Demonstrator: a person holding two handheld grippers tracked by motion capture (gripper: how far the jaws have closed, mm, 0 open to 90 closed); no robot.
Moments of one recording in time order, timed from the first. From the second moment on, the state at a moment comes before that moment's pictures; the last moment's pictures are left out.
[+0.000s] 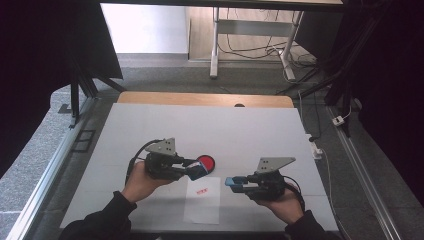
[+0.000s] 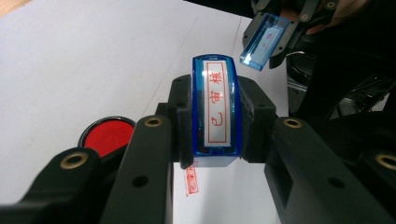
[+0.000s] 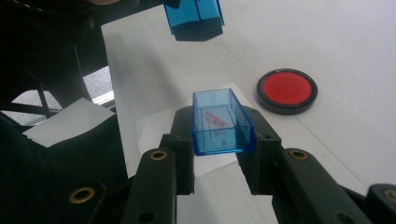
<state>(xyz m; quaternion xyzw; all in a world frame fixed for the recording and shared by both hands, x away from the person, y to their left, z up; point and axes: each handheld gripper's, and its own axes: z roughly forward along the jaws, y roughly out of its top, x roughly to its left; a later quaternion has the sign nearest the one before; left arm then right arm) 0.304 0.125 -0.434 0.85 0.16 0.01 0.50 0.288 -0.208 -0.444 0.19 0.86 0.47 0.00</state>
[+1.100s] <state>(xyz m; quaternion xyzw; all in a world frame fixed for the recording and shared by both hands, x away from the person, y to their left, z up) 0.296 0.119 -0.426 0.85 0.08 0.00 0.52 0.314 -0.147 -0.460 0.08 0.86 0.49 -0.08</state>
